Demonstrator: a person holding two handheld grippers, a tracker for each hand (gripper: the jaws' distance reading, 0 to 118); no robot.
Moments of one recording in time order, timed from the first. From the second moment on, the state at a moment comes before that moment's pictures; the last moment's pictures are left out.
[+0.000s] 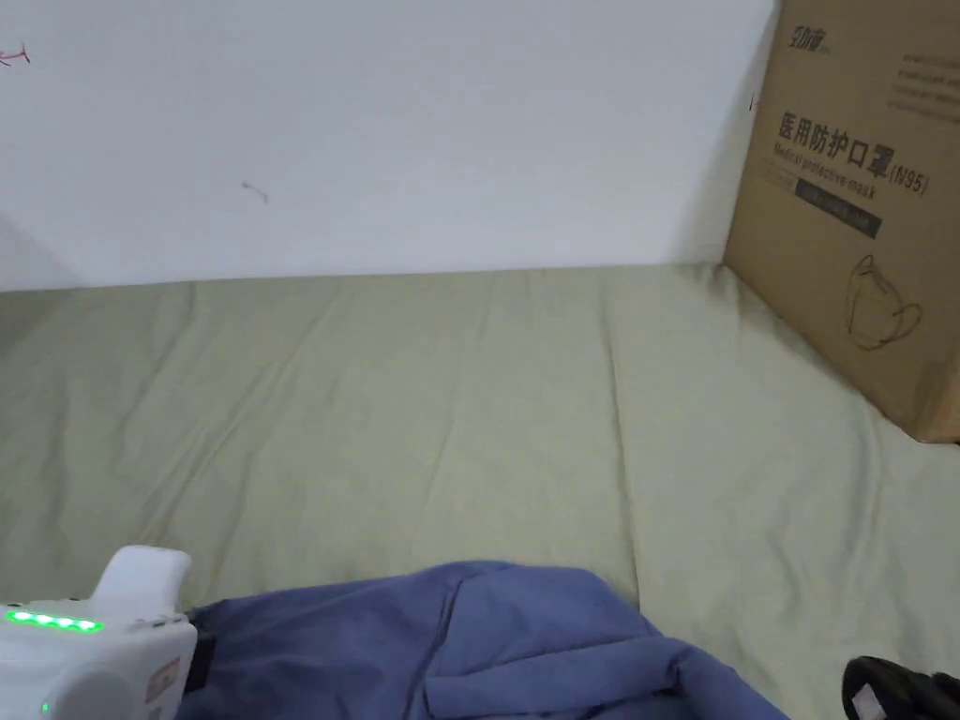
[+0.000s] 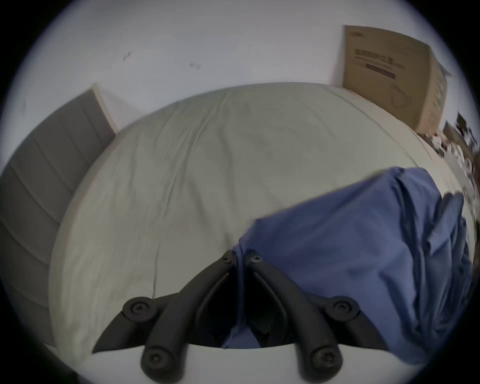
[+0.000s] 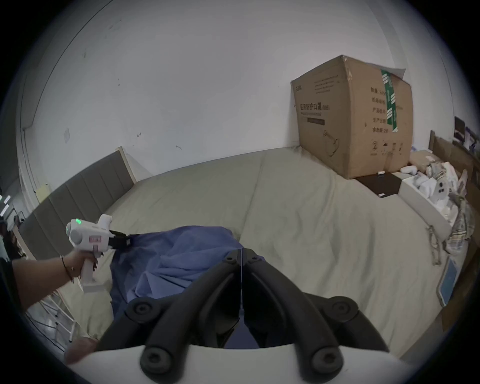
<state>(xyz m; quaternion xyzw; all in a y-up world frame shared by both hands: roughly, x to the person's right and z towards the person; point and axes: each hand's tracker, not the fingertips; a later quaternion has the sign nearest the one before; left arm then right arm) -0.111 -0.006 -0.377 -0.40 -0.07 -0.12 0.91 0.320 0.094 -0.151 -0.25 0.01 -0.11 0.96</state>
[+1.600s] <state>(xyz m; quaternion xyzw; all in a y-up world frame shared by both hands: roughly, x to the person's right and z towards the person) -0.129 0.418 -0.310 -0.07 -0.03 0.02 1.00 0.401 0.460 -0.271 -0.14 -0.05 0.04 0.99</state>
